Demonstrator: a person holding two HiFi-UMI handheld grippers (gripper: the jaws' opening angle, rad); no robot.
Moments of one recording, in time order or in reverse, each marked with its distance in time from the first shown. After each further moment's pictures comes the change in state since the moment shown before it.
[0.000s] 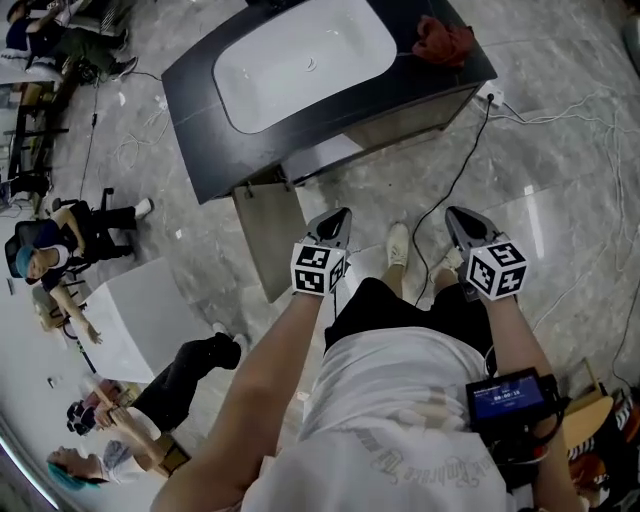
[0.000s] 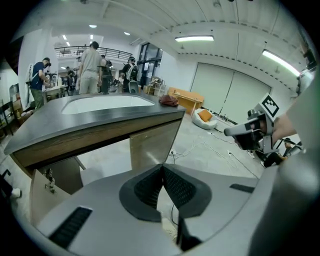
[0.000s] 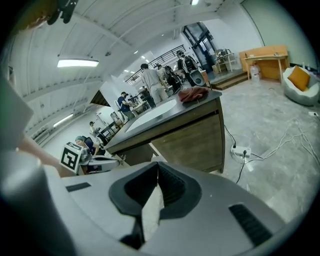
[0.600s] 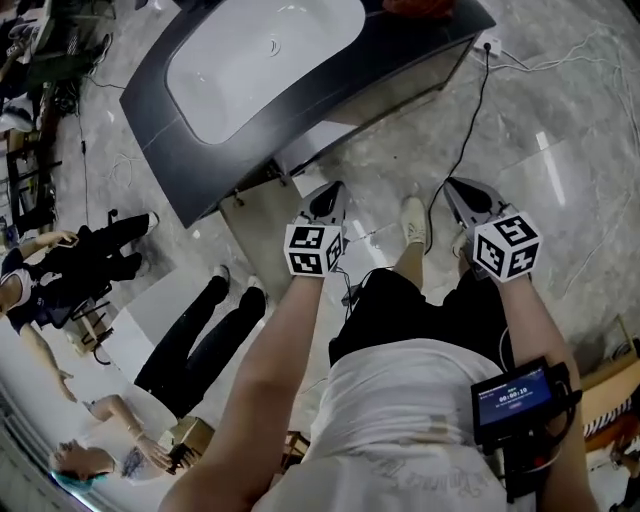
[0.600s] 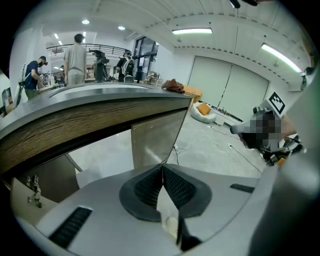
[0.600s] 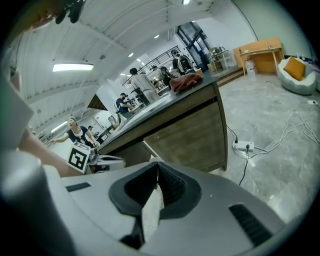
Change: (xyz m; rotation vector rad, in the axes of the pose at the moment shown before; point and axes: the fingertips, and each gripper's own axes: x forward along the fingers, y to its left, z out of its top) left arm 0.072 0.040 -0.020 0.050 0.042 -0.016; right arm 0.053 -0.028 -0.024 0.044 -0.033 0.006
